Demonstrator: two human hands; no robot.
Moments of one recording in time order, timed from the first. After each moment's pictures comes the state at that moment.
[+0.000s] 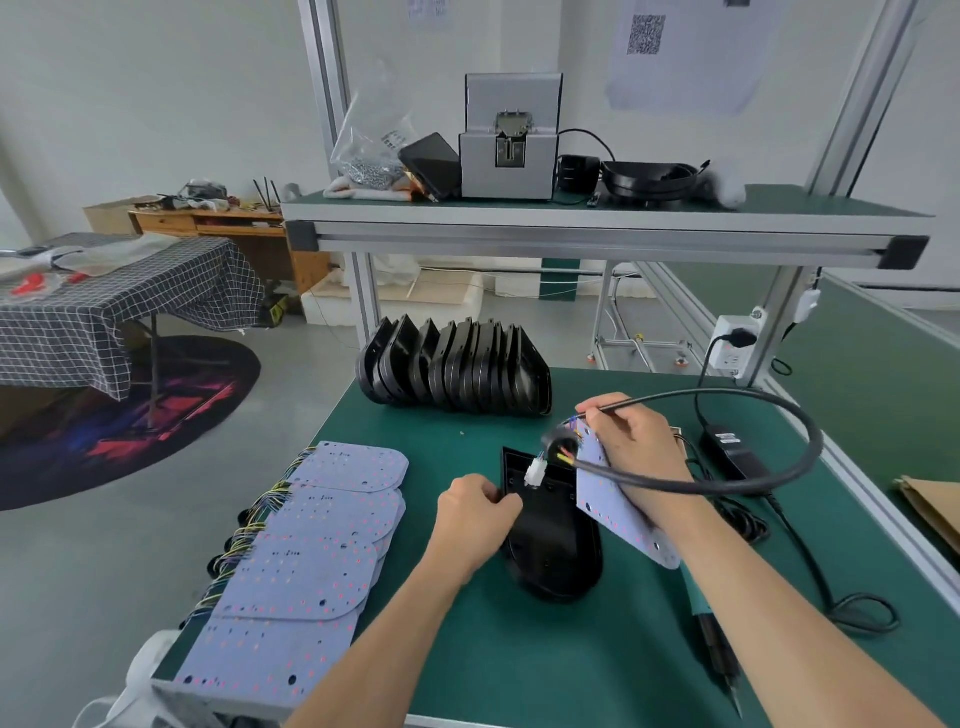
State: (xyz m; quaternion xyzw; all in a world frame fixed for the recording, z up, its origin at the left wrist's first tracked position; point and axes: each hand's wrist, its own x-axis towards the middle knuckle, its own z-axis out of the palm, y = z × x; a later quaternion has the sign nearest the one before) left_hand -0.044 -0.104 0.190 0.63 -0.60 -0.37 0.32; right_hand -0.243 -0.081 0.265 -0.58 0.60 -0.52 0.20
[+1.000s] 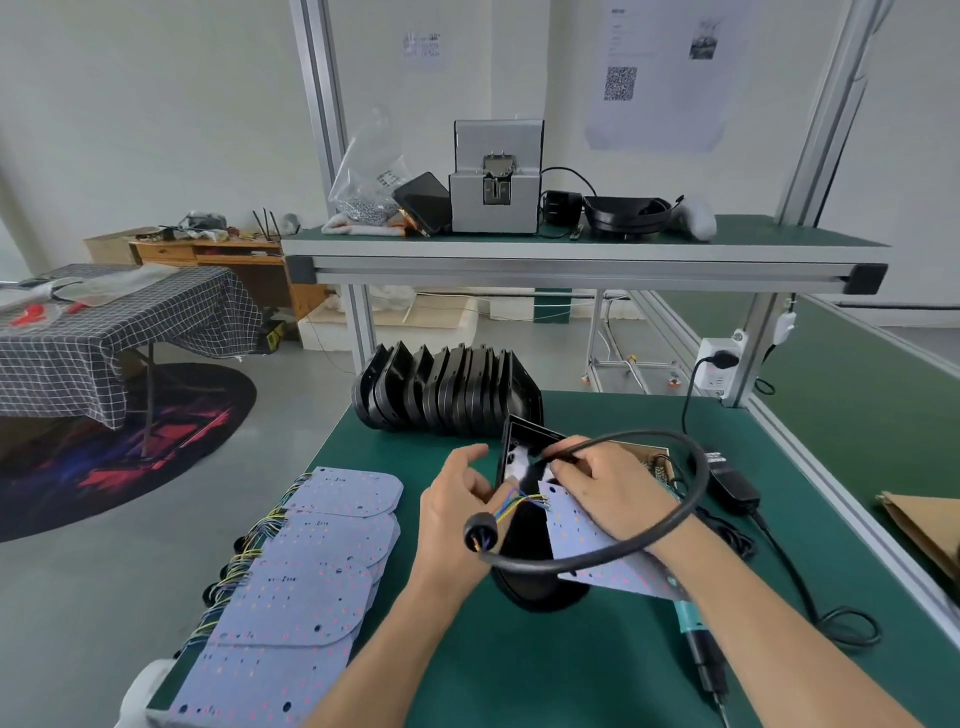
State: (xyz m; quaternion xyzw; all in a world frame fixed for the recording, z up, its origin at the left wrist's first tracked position) left_hand -0.037 -0.084 0.228 0.50 -0.63 -0.30 0.51; right_hand -0.227 -0.060 0.290 -0.70 0.63 -0.29 0.17
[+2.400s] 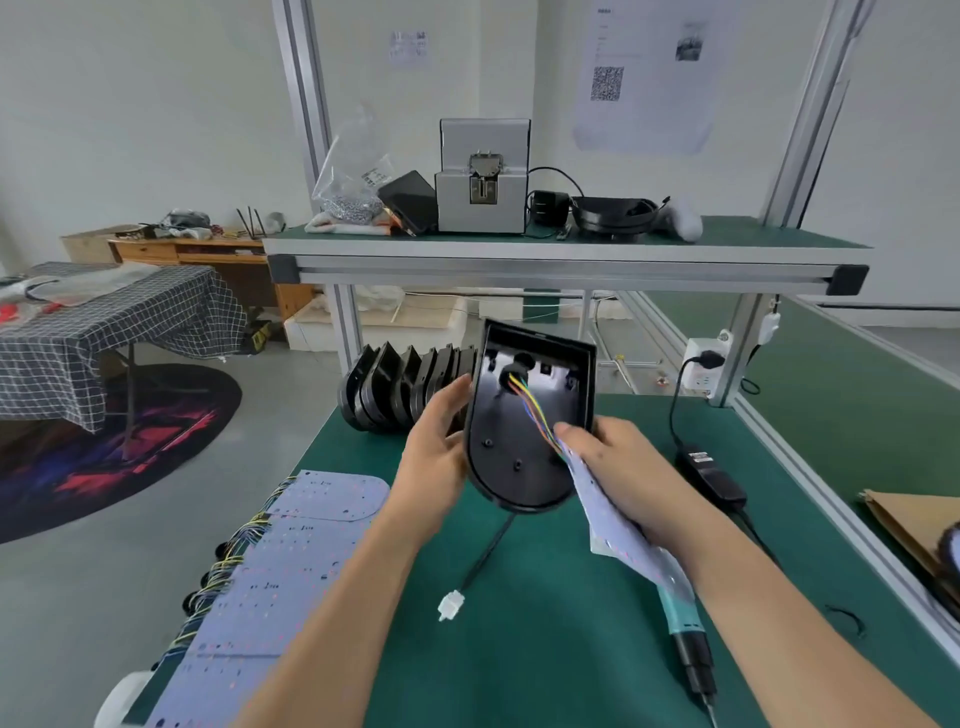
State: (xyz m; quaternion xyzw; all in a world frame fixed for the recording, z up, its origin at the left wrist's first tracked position) left_hand -0.031 -0.121 0.274 0.31 -0.62 -0.50 0.52; right_hand -0.229 -0.040 0.324 -0.58 0.60 -0.44 0.33
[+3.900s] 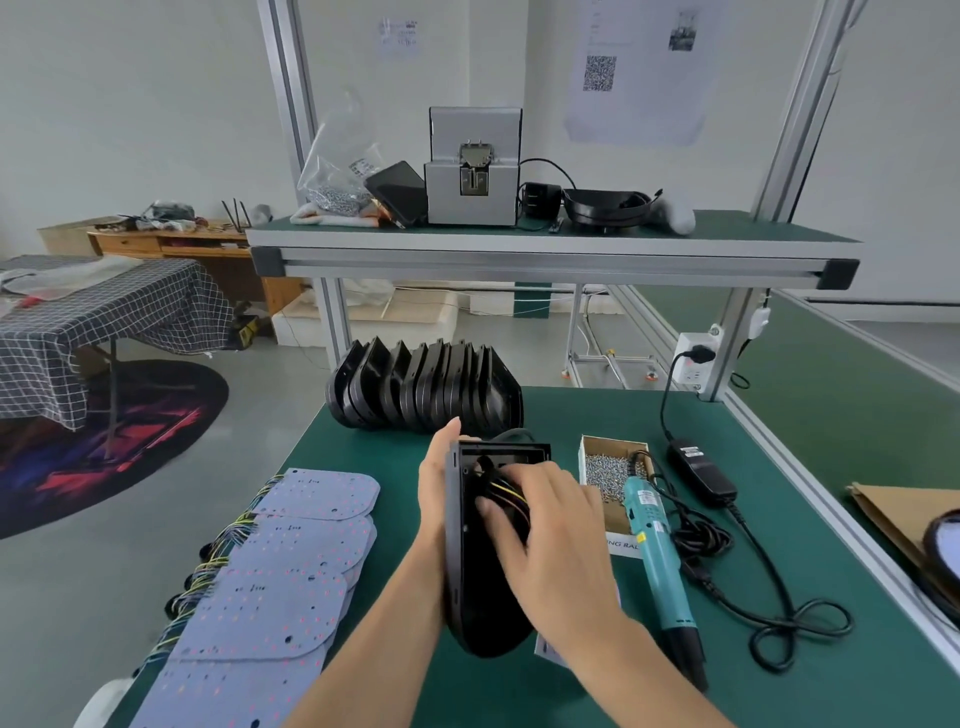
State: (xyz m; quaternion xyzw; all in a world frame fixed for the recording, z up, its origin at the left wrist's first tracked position) left_hand -0.061 -0.096 0.267 0.29 -0.24 -0.77 0.52; right_hand -0.159 -0.001 0.263 -0.68 0.60 -0.42 -0.04
